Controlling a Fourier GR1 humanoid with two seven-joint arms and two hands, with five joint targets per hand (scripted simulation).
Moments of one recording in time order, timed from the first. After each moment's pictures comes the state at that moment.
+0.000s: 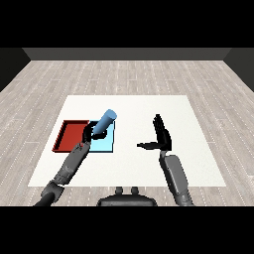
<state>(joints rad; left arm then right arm) -0.55 0.27 -0.28 -0.84 0.12 0.47 -0.07 -0.25 -0.03 0.12 -1.57 -0.11 -0.17 -0.03</state>
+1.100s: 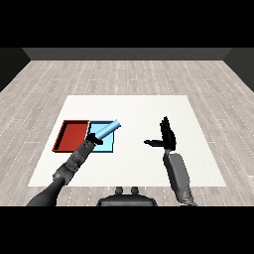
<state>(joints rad) -0.85 0.18 -0.36 -0.11 -0.11 0.25 0.28 -0.26 -0.05 0.00 -1.39 -0.17 -0.14 -0.09</state>
